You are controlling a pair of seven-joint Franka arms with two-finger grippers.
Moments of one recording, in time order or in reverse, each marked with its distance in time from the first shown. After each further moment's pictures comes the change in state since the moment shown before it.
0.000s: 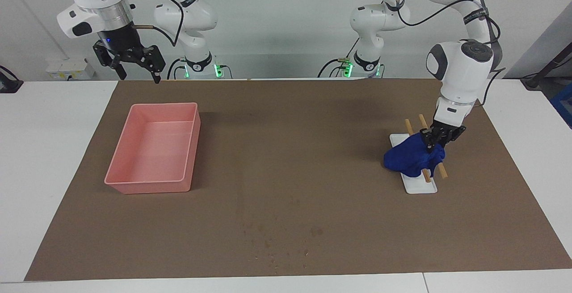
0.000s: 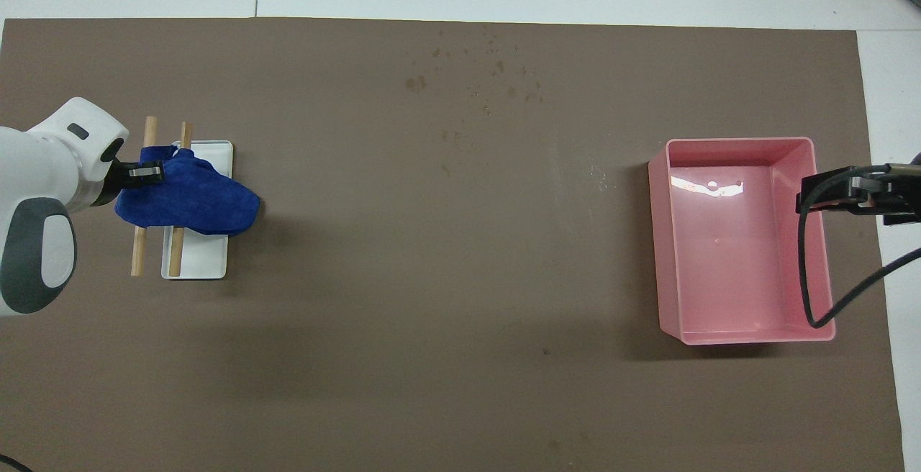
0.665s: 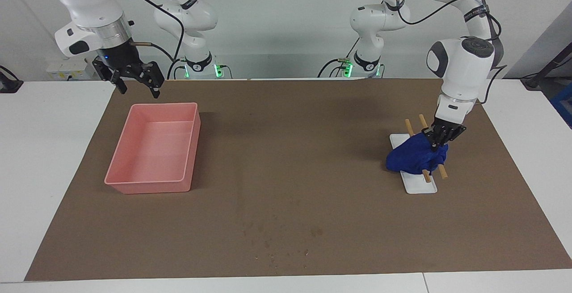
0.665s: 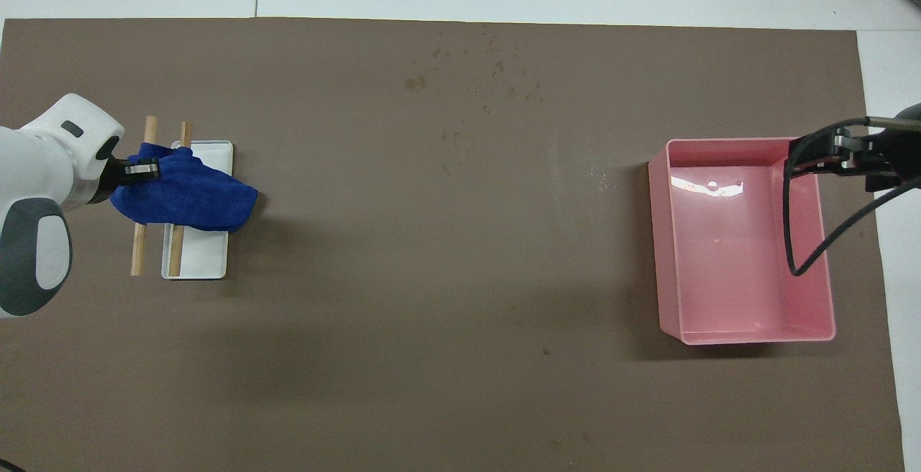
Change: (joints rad) left arm 0.000 -0.013 -0.003 0.005 0.002 0.003 0.000; right arm -0.003 0.122 -0.001 0.114 0.000 0.017 0.009
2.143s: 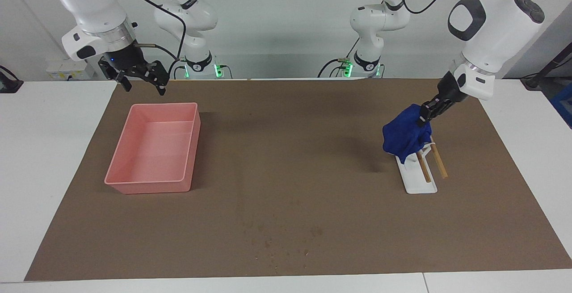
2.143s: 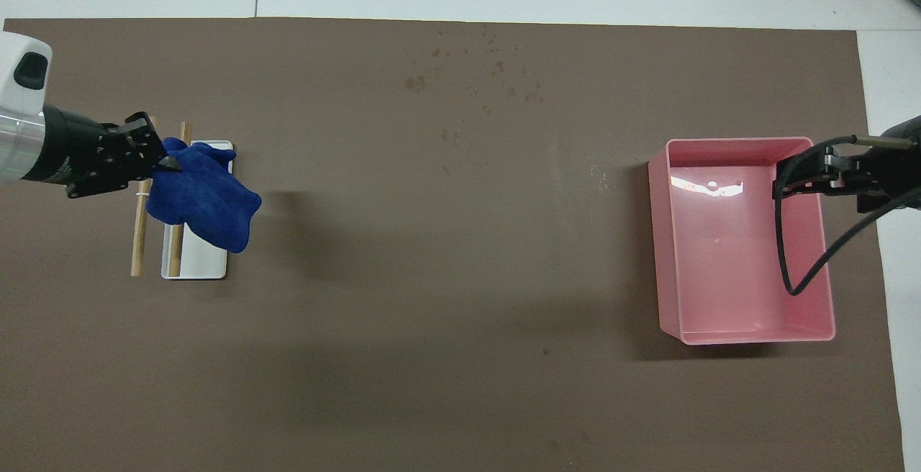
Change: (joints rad) left arm -0.007 -0.012 -0.048 0.325 -0.421 -0.518 -0.393; right arm 0.001 -0.025 0.003 -0.041 0.028 -0.050 -0.007
